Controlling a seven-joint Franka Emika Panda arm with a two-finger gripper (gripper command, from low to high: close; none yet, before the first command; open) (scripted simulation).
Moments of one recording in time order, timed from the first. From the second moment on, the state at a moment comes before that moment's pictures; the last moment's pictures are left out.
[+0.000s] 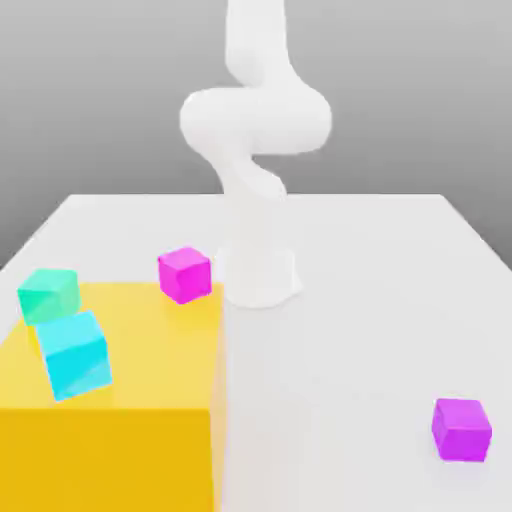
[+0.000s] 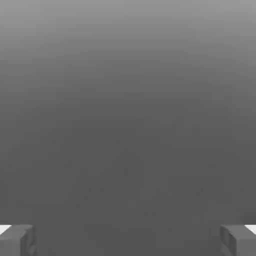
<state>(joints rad) 0.00 -0.71 0.05 -2.32 0.00 2.34 0.85</state>
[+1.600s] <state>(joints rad) 0.12 0.08 0.28 -2.50 -0.14 2.57 1.56</state>
